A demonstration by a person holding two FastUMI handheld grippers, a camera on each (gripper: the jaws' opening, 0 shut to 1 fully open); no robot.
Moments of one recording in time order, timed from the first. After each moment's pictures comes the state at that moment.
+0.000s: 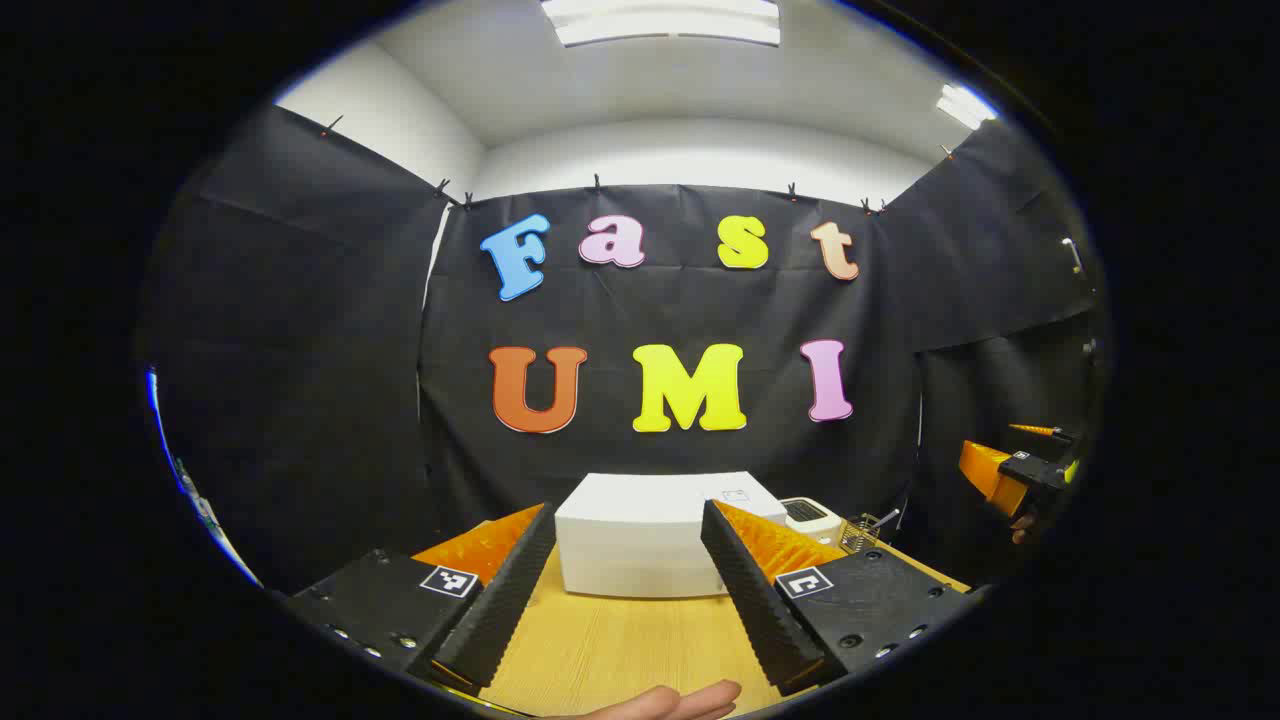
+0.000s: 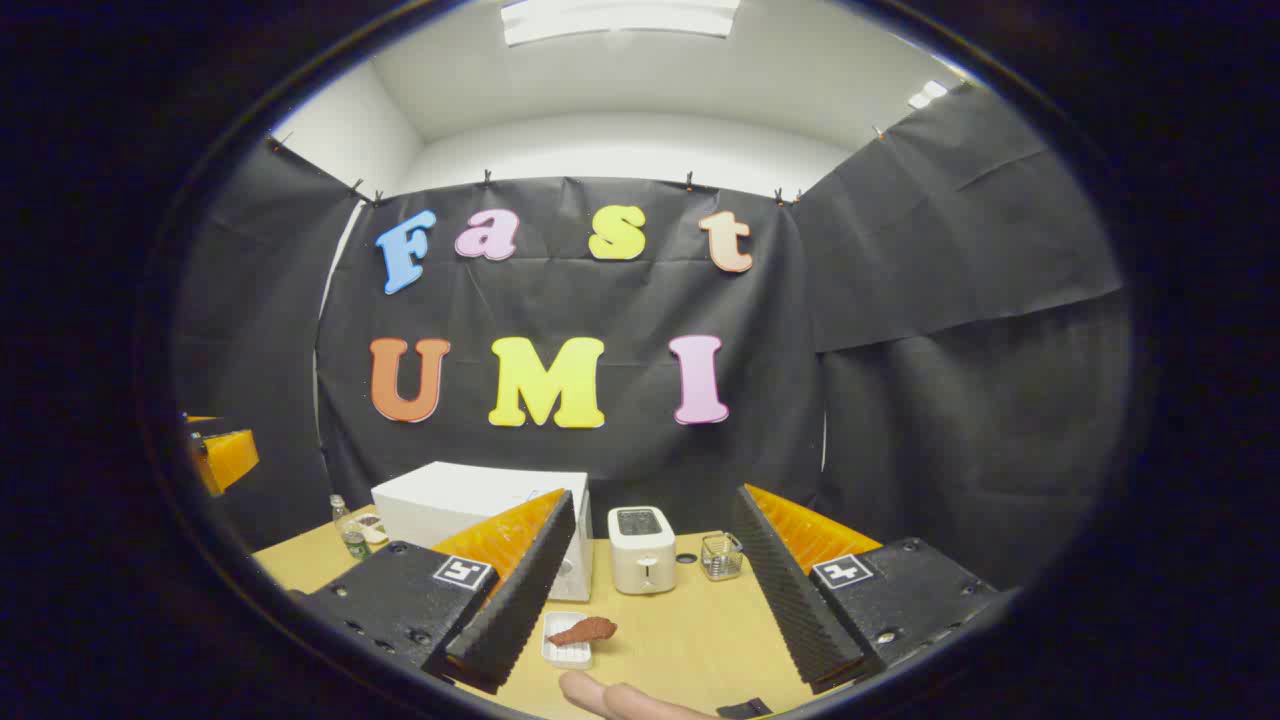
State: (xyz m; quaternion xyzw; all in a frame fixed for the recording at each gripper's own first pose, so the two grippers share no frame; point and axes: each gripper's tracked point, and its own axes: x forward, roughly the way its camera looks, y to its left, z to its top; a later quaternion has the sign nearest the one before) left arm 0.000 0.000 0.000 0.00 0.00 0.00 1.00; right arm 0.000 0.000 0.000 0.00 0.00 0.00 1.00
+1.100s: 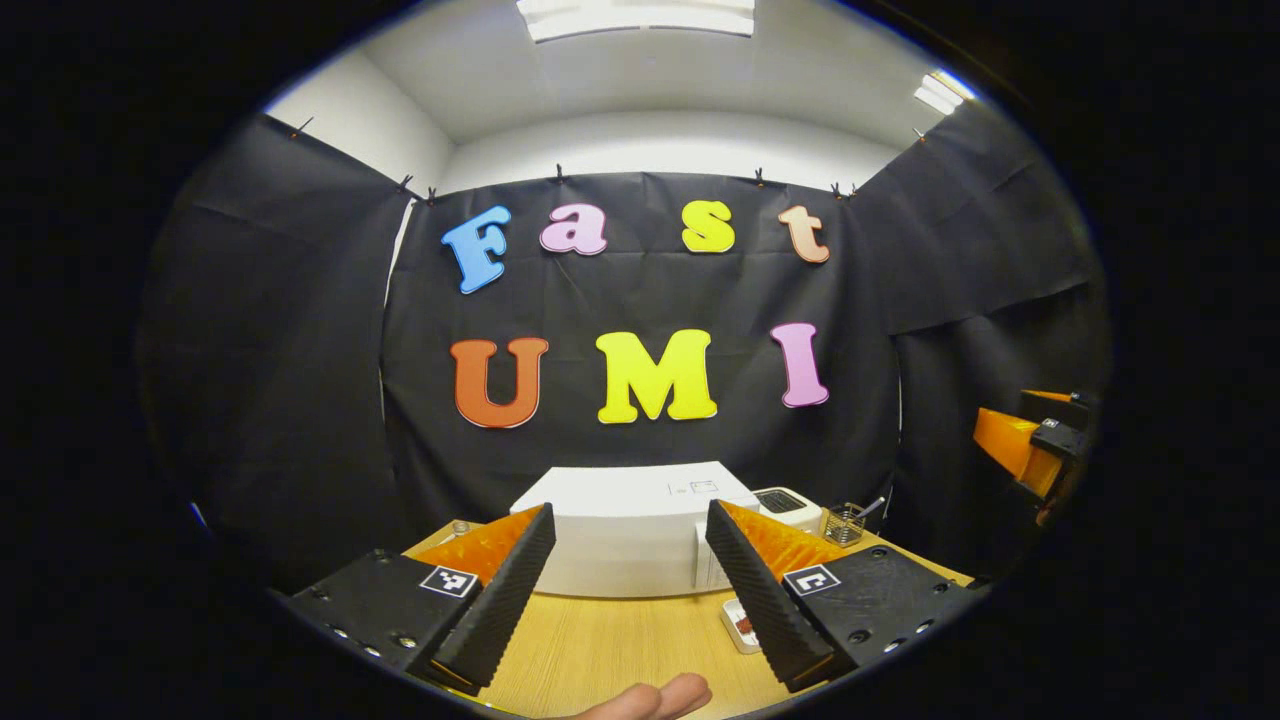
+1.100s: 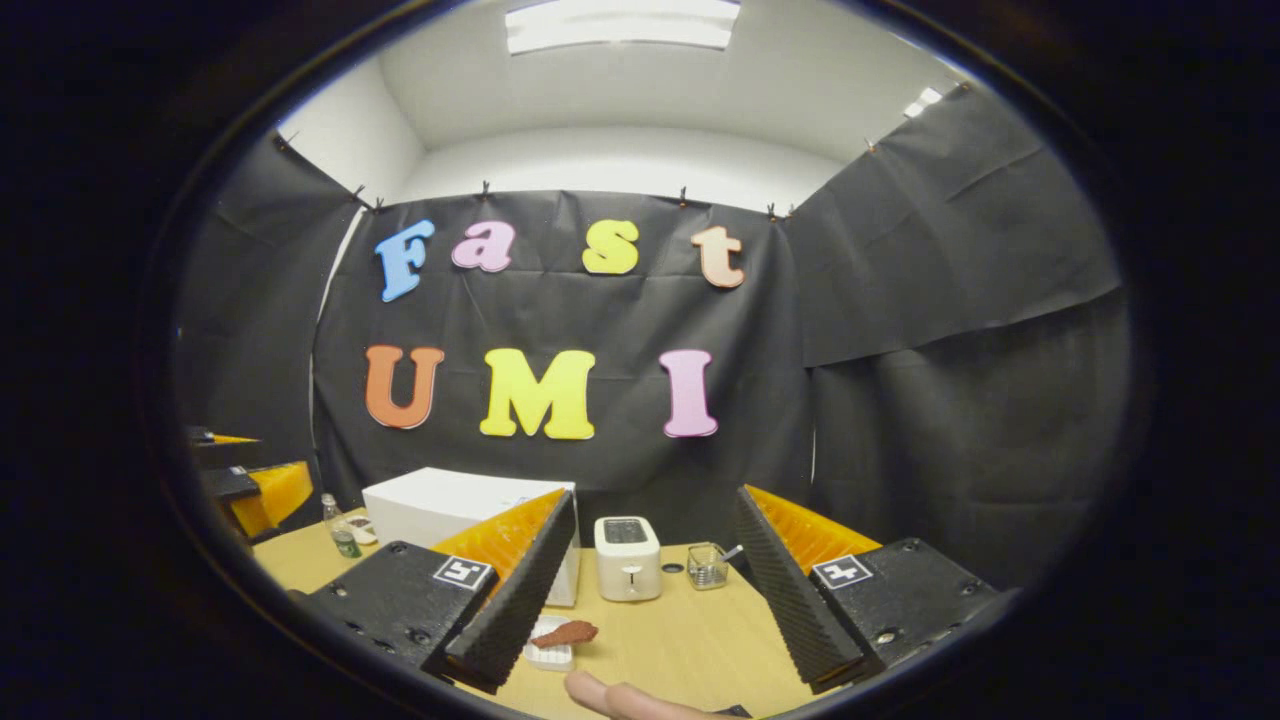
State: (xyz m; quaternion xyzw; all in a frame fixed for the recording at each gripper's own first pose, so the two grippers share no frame) left arm 0.044 -0.051 -0.030 0.02 0.01 -0.03 1.00; right arm -0.008 -0.019 -0.005 0.00 -0.02 0.00 1.00
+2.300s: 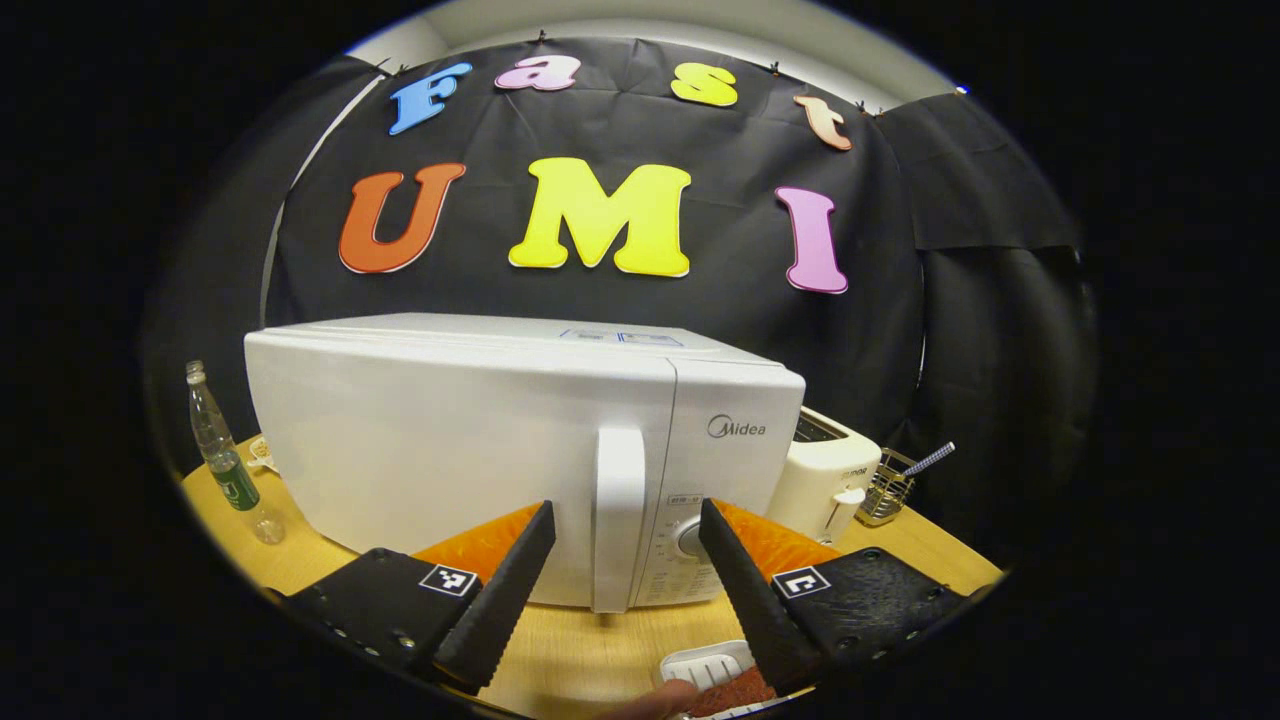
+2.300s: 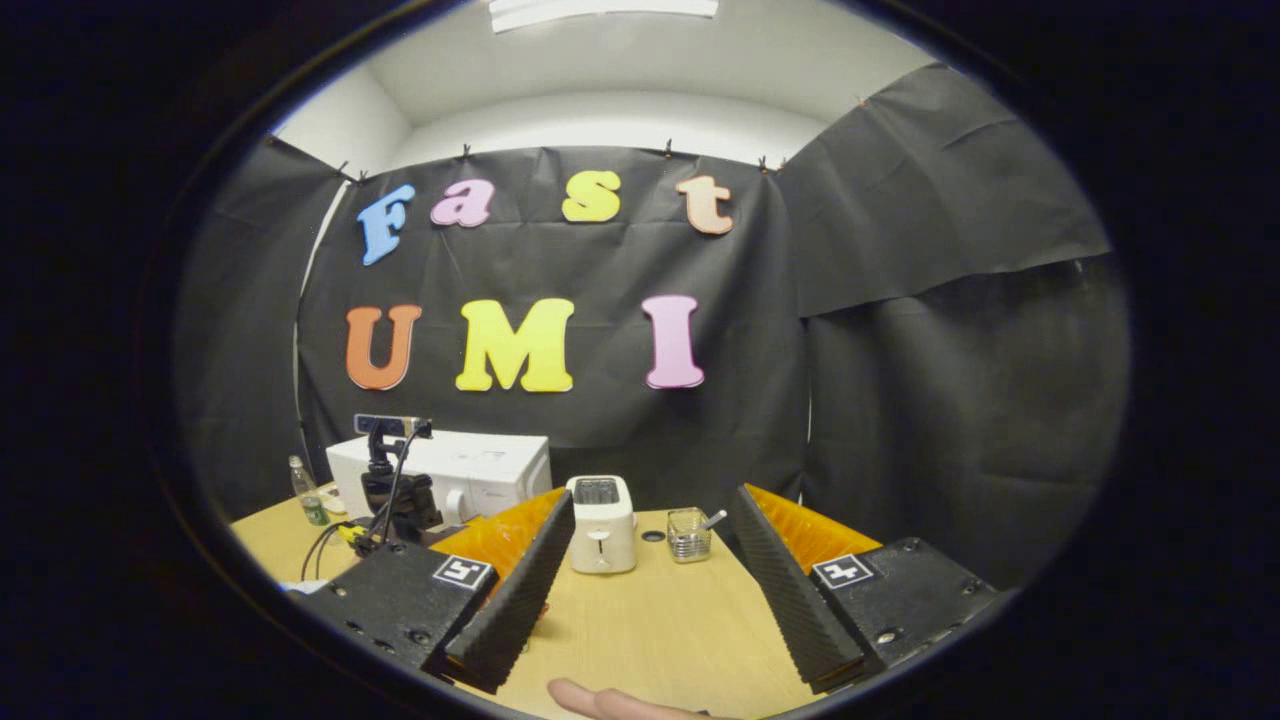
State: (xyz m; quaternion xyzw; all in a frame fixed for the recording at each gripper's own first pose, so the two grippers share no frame) left arm 0.303 -0.175 -0.282 -0.05 0.13 -0.08 0.99; right arm 0.047 -0.079 -0.078 0.00 0.04 -0.01 1.00
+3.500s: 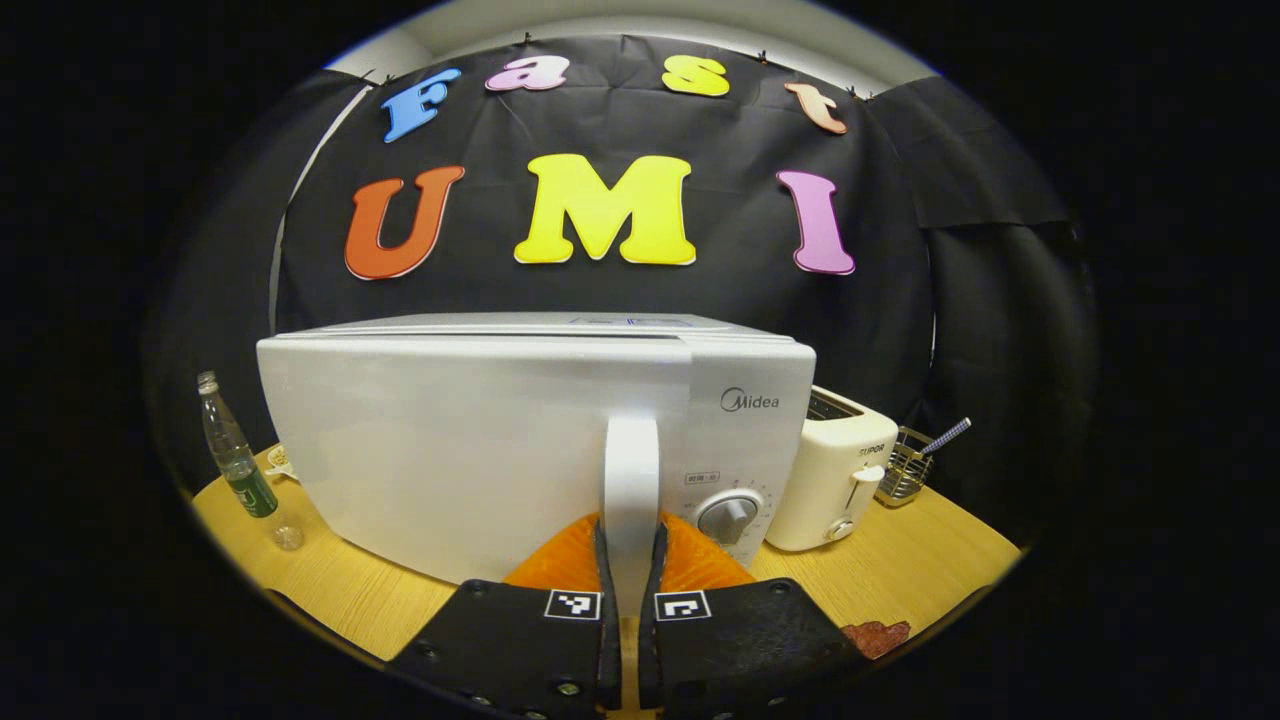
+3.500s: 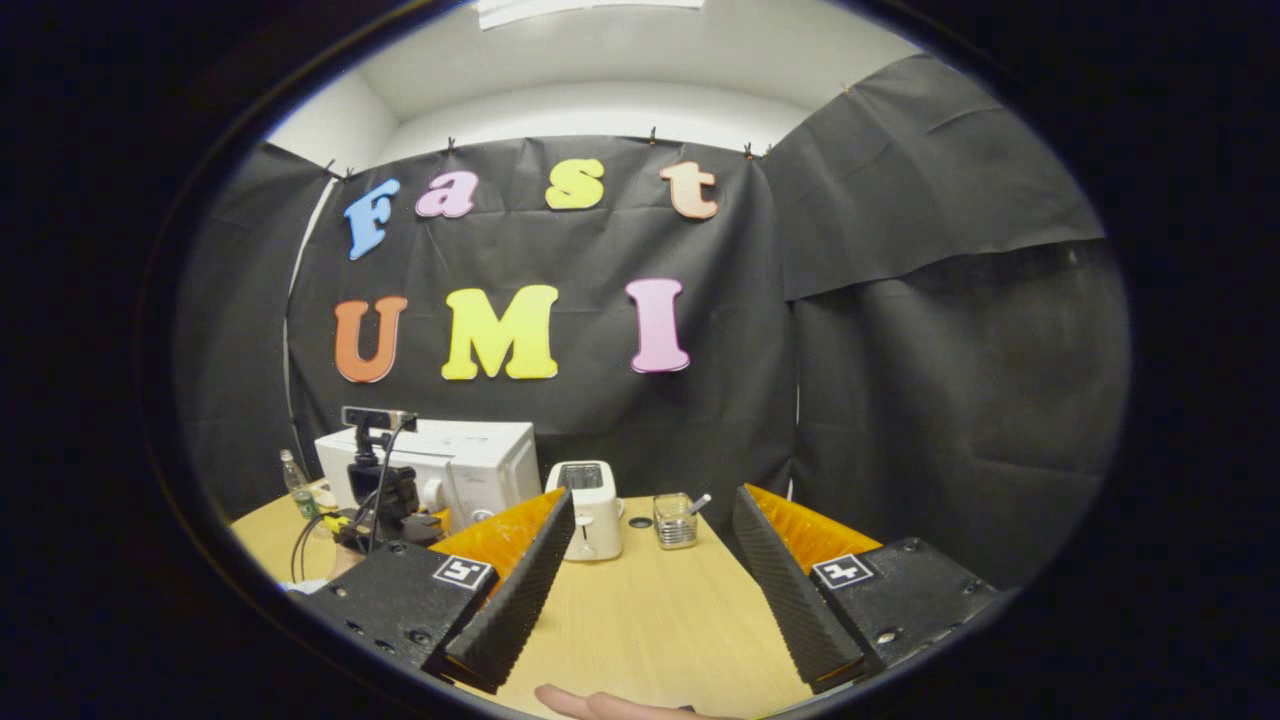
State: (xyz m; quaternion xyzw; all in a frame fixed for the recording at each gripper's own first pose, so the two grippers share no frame) left arm 0.273 -0.159 -0.290 -0.02 0.15 -0.07 0.99; right arm 0.045 -0.096 -0.098 0.01 0.06 -0.01 1.00
